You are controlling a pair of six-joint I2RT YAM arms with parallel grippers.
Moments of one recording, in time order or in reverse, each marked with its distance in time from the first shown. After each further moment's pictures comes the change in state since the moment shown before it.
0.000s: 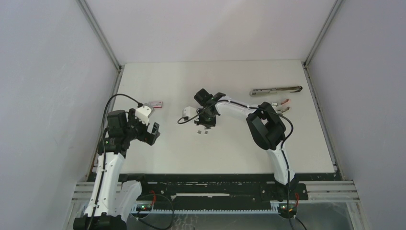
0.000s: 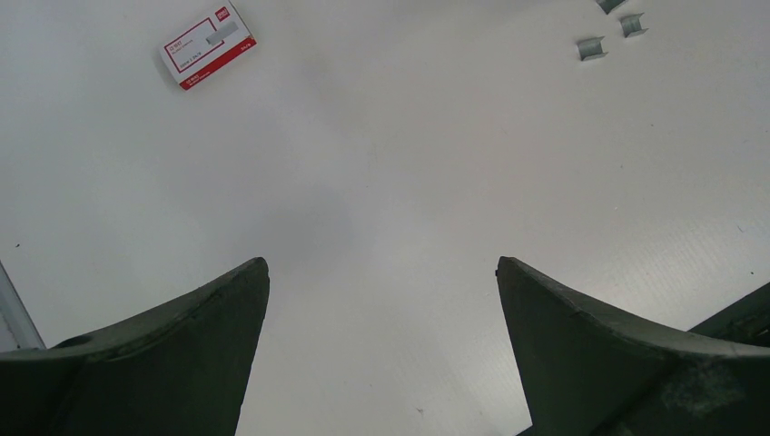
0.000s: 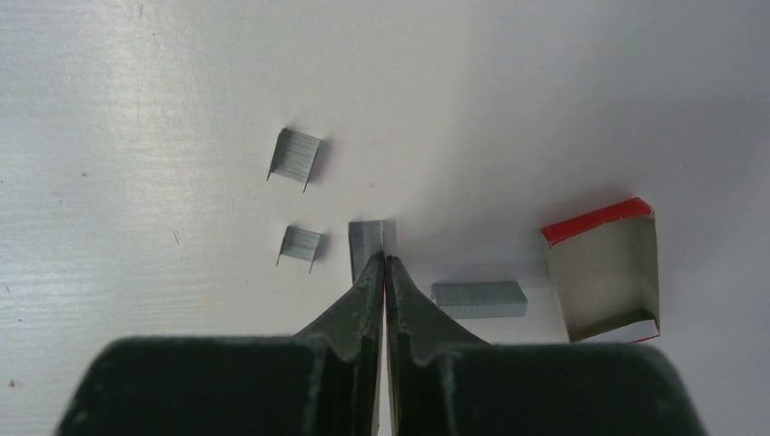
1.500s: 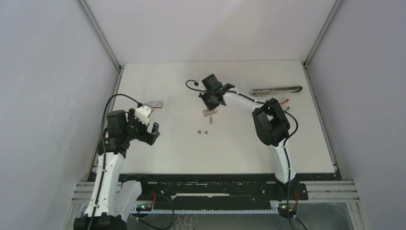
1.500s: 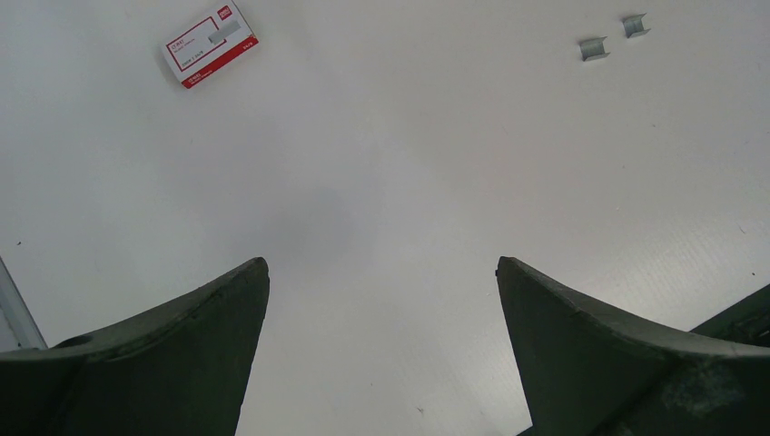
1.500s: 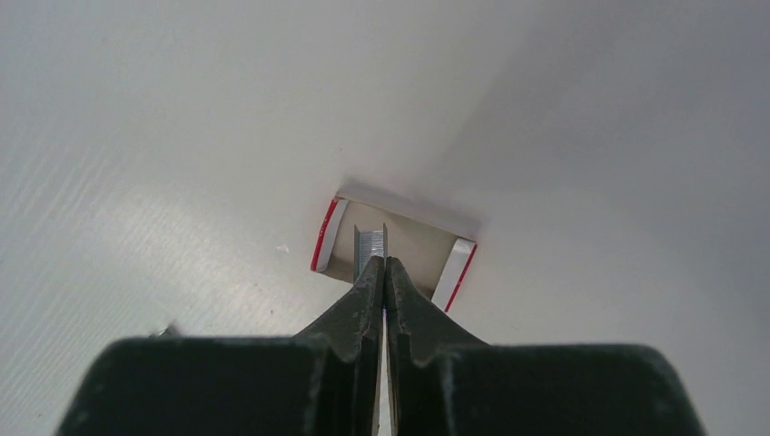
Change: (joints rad) left arm 0.005 -0.001 0.000 0.000 0.000 0.000; right arm -0.122 0.003 0.071 0.220 0.192 0.745
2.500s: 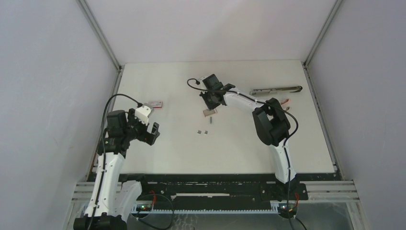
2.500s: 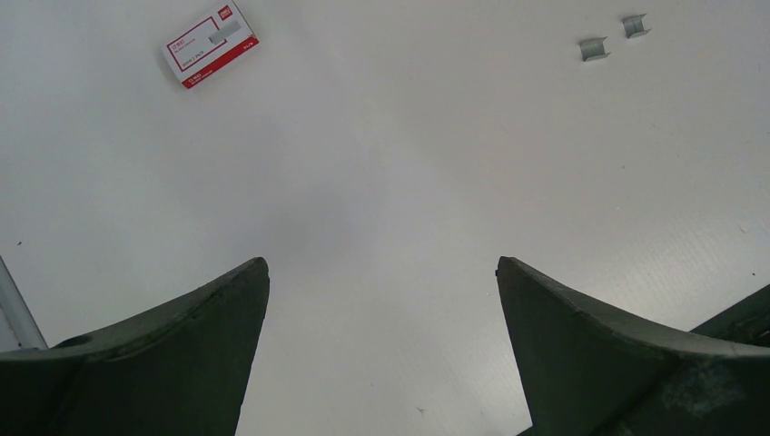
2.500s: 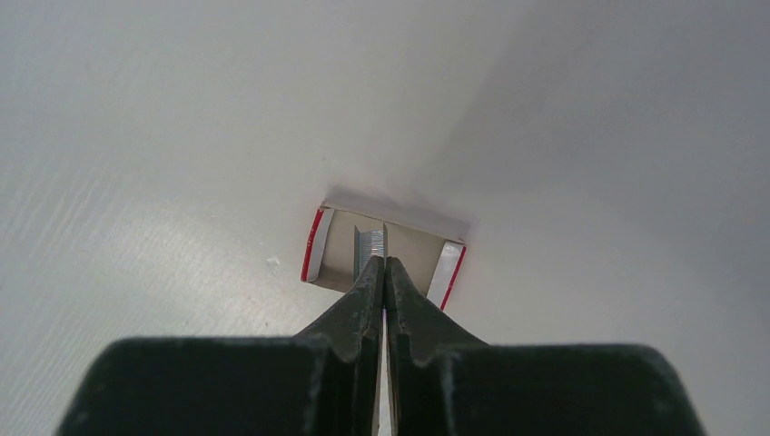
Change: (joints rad) left arm 0.000 -0.001 0.000 0.000 0.000 0.000; right arm -0.012 0.000 -0.011 0.034 0.030 0.045
